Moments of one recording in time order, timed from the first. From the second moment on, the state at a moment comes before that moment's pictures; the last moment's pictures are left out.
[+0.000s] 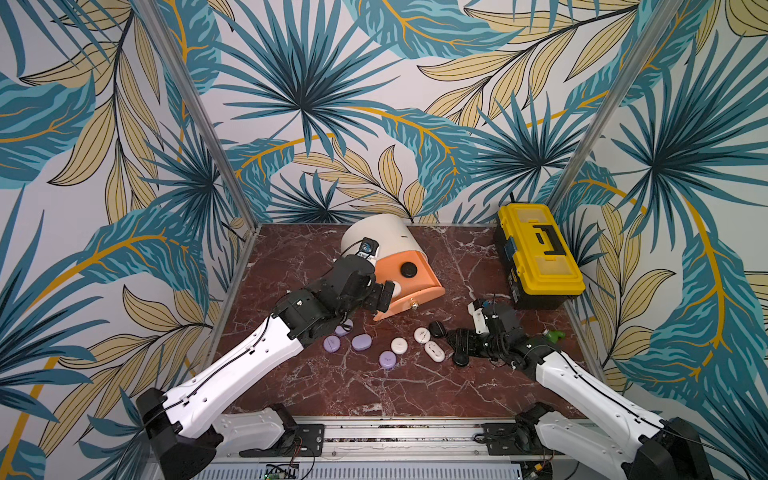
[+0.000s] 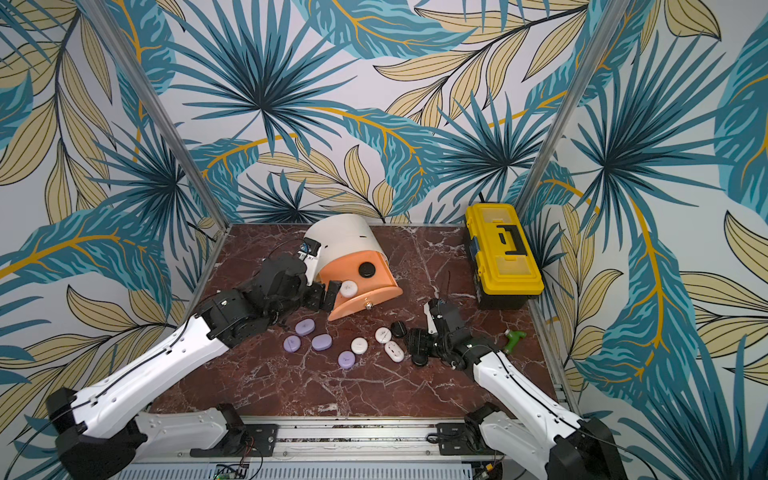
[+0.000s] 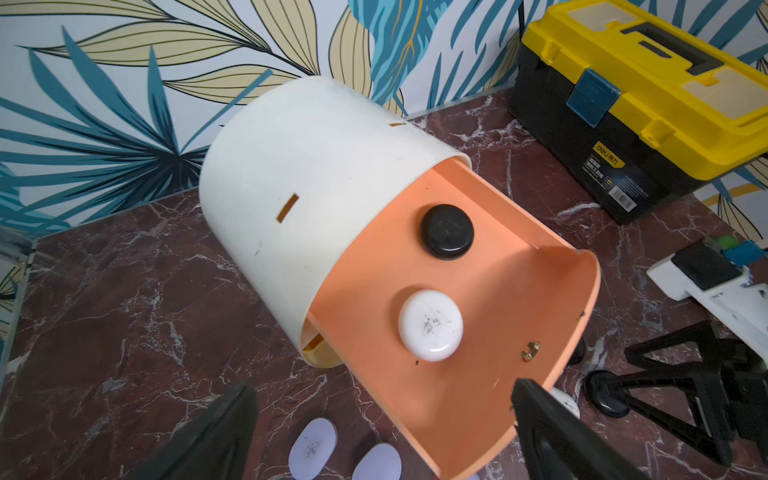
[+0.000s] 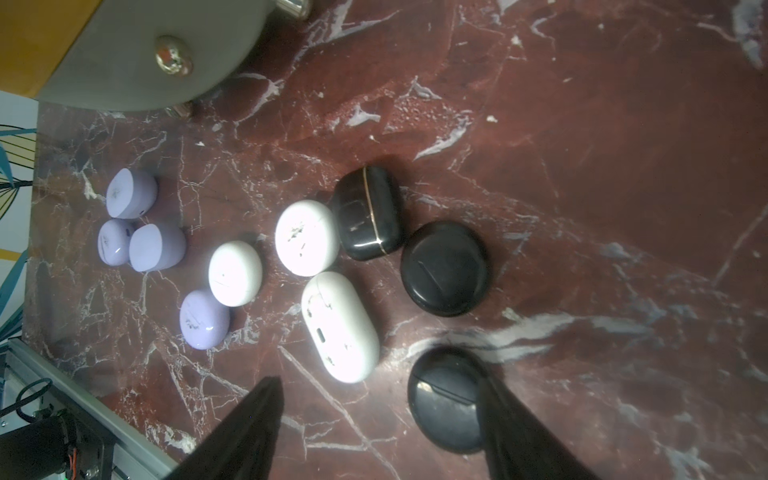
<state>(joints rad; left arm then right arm) -0.78 1.15 1.22 -0.65 -0.35 -0.25 0.44 1.00 0.54 -0.44 -0.17 0.53</state>
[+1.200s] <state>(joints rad) -0.71 0.63 0.47 -0.14 -0.51 -0.31 0.73 1.22 0.42 -0.12 -0.06 0.74</state>
